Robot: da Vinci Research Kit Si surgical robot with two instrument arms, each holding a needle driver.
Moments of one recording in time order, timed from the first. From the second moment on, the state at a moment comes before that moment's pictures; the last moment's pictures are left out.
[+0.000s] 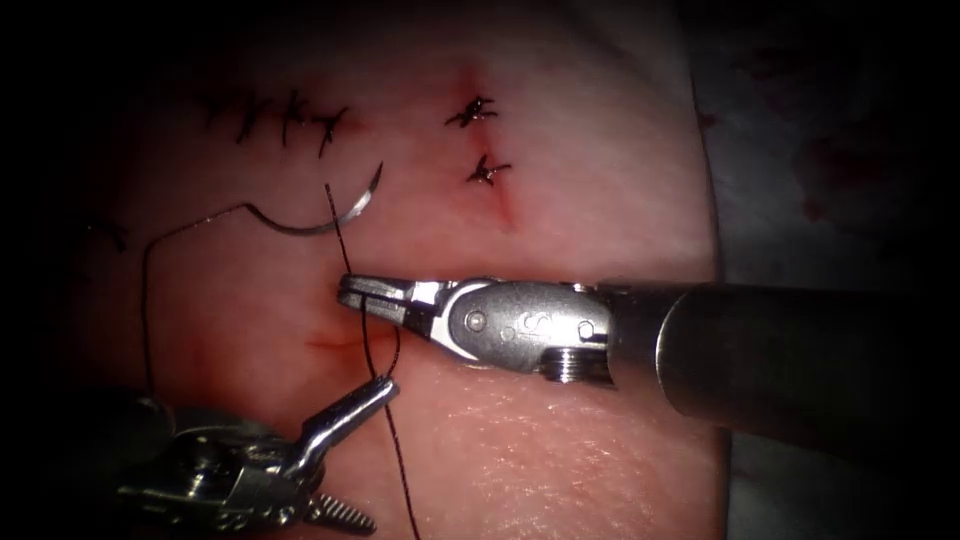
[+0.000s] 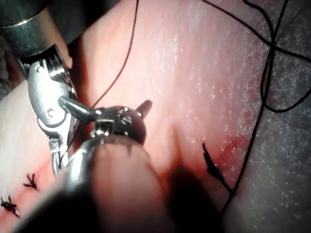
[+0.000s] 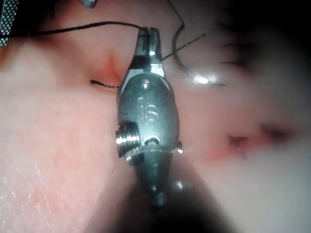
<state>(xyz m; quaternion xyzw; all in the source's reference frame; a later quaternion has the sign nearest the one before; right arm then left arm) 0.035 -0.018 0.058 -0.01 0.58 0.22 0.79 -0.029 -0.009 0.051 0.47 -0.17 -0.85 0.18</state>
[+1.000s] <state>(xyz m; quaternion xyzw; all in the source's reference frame) 0.034 -0.017 0.060 0.01 0.57 0.25 0.78 -0.033 -0.012 0.052 0.44 -0.21 -0.85 0.21</state>
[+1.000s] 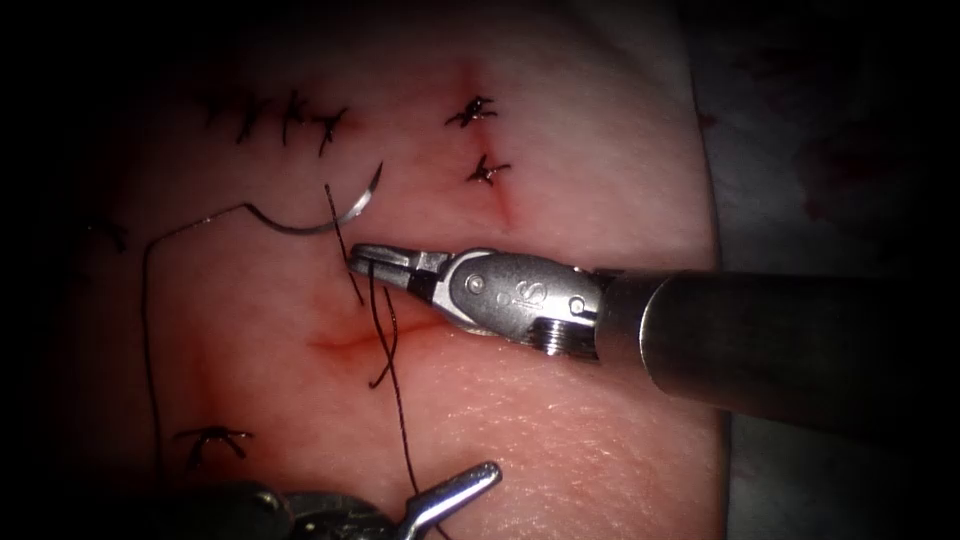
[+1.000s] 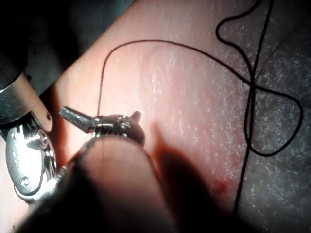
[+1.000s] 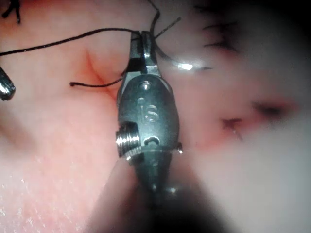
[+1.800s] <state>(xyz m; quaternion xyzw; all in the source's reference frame) 0.033 -0.019 0.058 0.06 0.57 0.30 0.76 -0.019 -0.008 0.048 0.42 -0.24 -0.85 0.19</state>
